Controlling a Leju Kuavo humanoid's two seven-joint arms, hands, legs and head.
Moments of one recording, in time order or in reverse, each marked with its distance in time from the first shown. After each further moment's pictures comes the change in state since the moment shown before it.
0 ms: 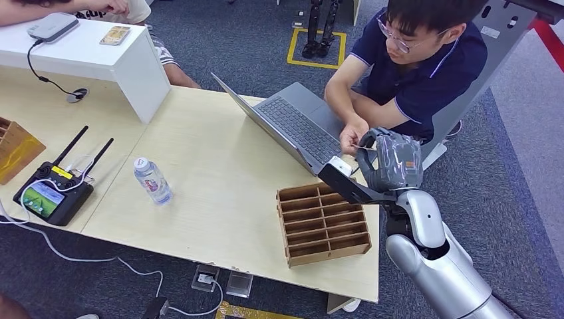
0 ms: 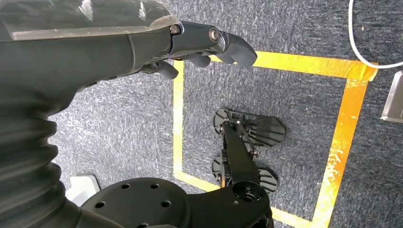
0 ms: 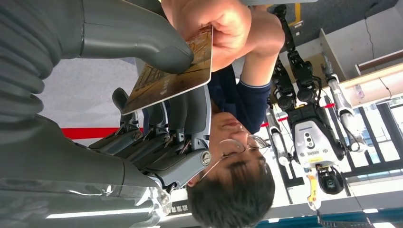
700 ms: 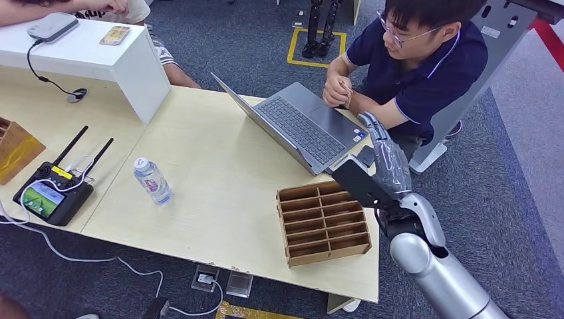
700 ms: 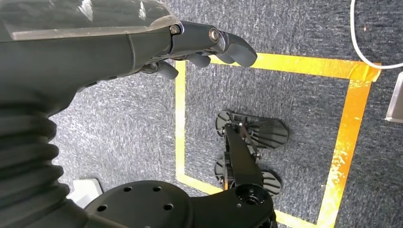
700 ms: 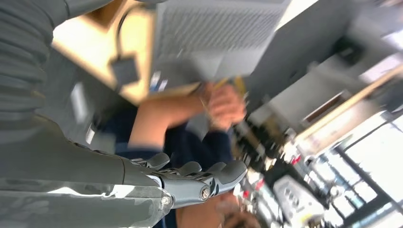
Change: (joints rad) left arm 0.000 0.000 -0.001 0.000 -0.012 0.009 0.008; right arm 0.034 0.001 -0.017 -0.020 -0.520 0.004 -0.215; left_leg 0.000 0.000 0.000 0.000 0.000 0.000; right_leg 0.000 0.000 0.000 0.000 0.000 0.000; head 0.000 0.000
